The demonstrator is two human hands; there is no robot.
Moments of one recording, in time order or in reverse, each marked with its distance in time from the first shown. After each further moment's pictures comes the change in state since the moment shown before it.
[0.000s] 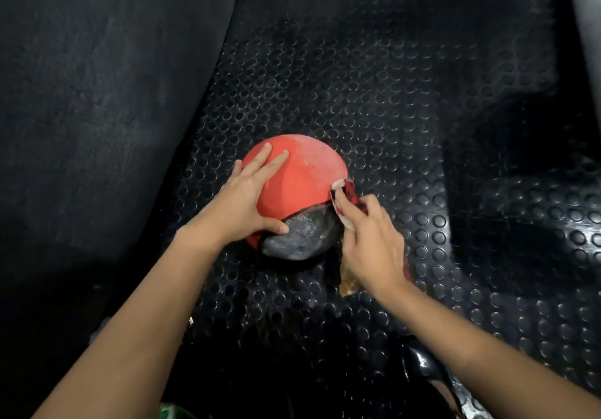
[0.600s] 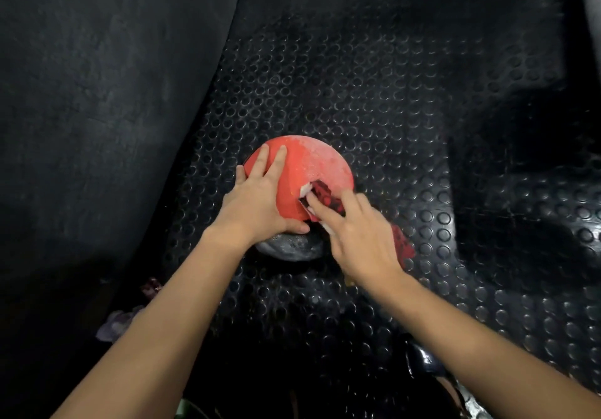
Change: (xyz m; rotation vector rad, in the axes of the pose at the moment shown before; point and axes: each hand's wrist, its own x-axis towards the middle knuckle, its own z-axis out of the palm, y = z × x) left_hand -0.002 0.020 0.011 0.218 0.012 -0.160; right_hand 0.004 -0.011 0.001 -0.167 0.126 -0.419
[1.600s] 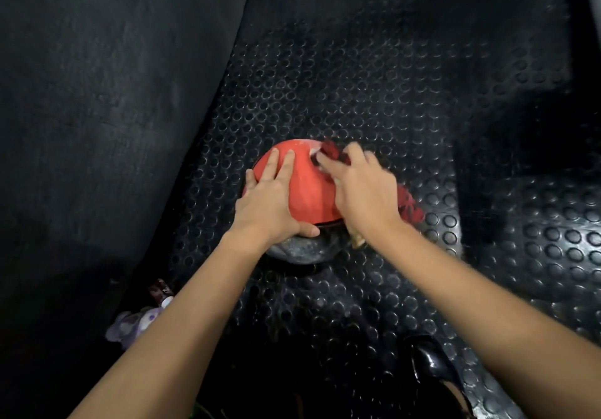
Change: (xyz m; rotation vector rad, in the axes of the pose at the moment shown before) left_hand -0.005 0.012 0.003 -0.016 0.009 -0.051; right_hand 0.059 0.010 -0.011 -0.025 -0.086 0.192
